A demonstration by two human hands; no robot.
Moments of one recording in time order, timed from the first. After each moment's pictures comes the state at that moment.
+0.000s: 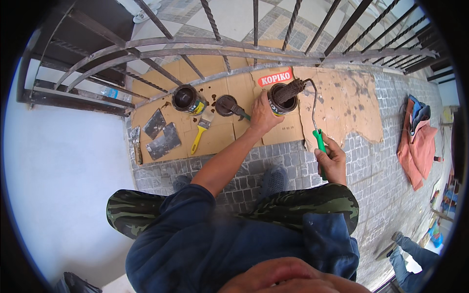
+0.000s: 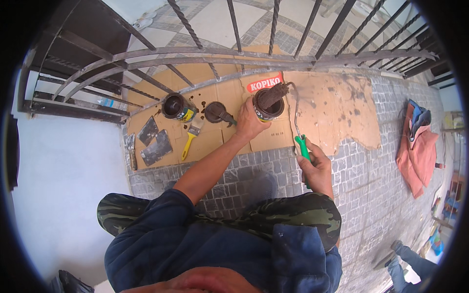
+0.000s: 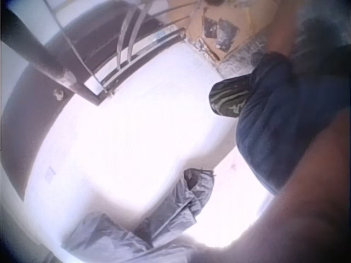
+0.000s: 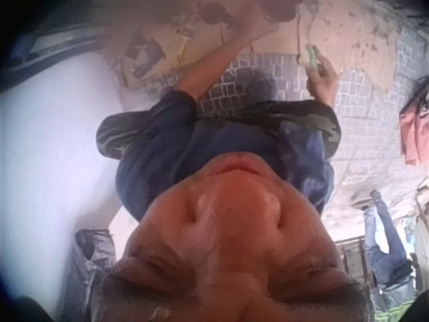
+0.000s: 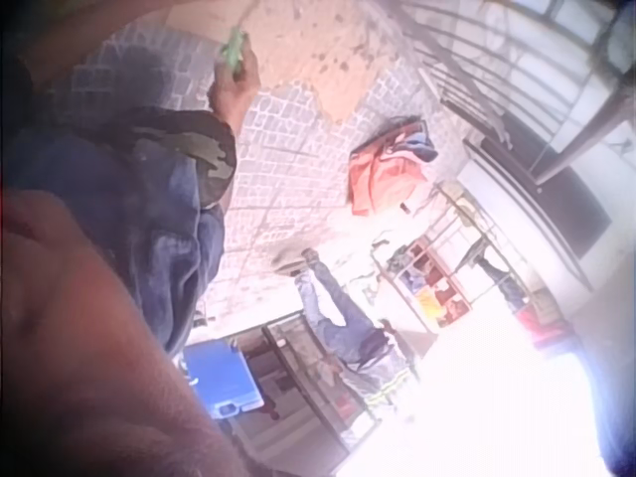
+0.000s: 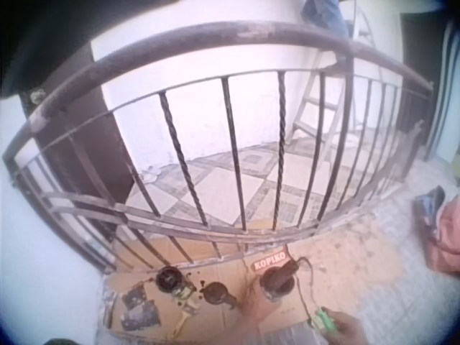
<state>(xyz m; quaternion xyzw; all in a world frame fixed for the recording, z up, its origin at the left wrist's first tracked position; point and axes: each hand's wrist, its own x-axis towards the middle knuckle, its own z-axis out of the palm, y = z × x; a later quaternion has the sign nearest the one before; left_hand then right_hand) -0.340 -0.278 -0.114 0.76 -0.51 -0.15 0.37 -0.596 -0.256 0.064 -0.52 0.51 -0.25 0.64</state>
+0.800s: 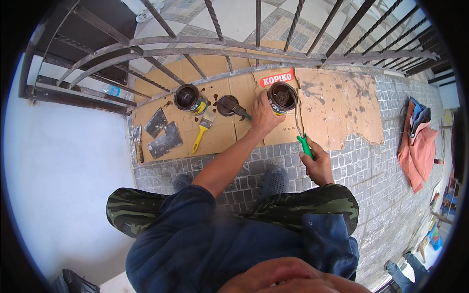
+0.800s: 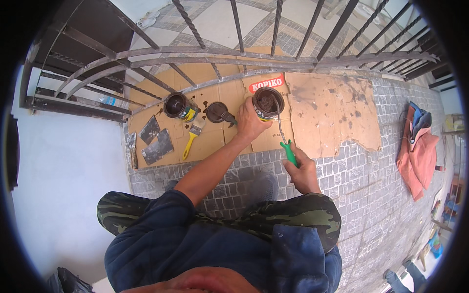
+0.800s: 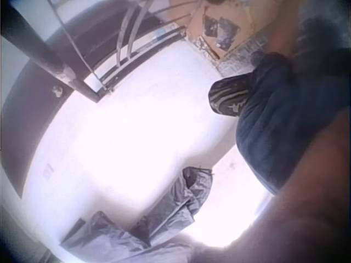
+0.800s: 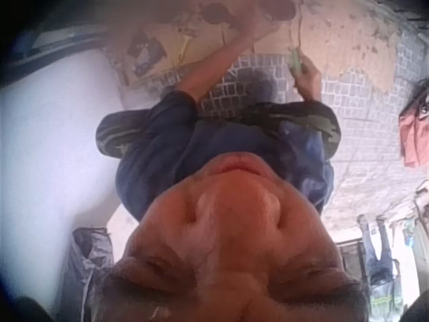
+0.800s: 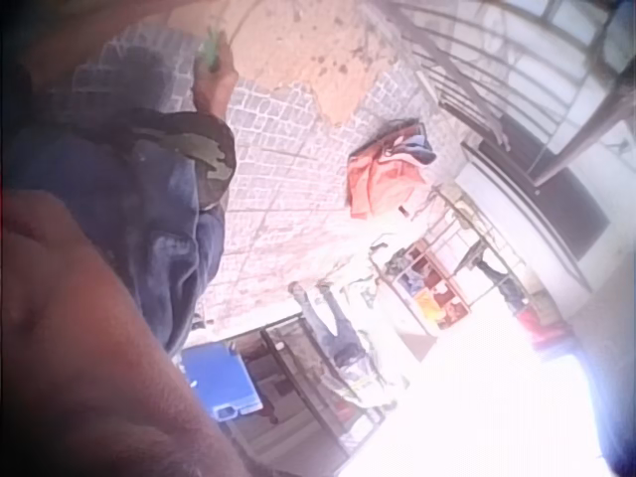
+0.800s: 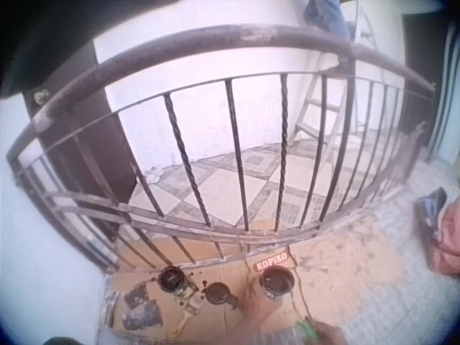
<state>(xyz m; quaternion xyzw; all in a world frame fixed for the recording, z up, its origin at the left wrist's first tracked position) -0.344 -0.276 -0.102 0.77 -0.50 -0.10 0.38 -0.581 -0.244 0.030 -0.59 0.51 -0.15 0.61</state>
